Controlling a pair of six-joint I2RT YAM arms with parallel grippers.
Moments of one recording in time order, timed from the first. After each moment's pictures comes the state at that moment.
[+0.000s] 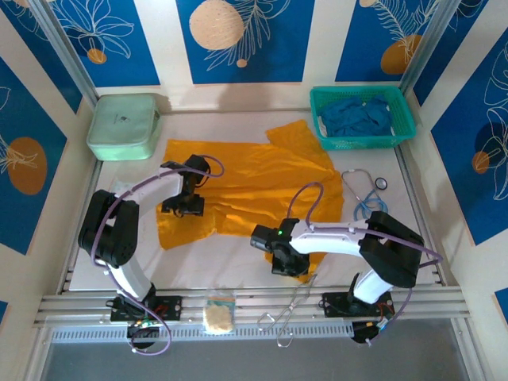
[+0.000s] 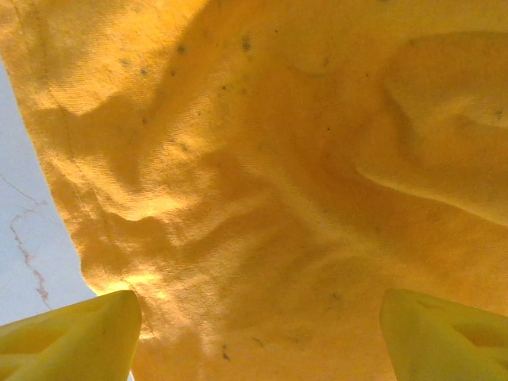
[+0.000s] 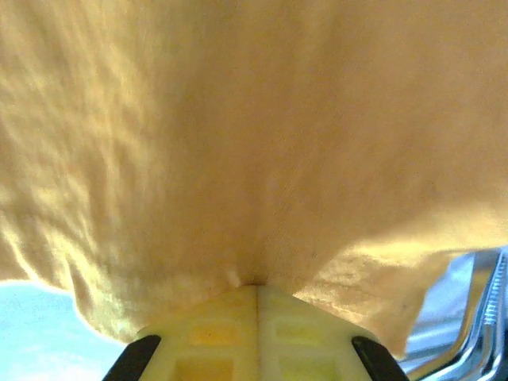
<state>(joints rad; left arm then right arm) -0.43 1.71 1.14 -0.95 -0.25 -0.39 1.11 1.57 0.84 -0.98 -0.01 1.29</state>
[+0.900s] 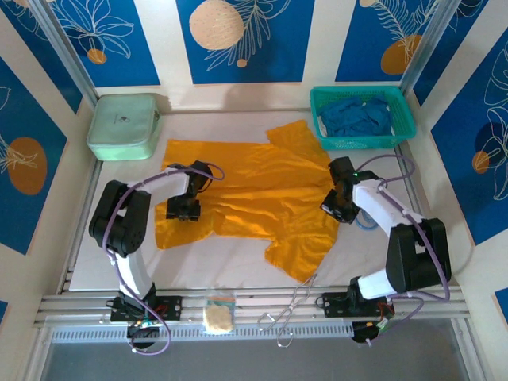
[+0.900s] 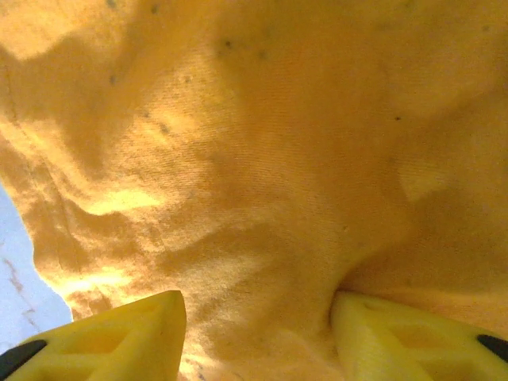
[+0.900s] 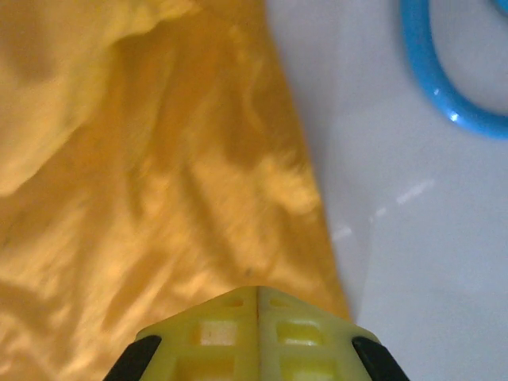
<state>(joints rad) -0.41 1.83 1.14 -0.98 -0.28 -0.45 0.17 1.45 0.91 -0.89 0.04 0.81</state>
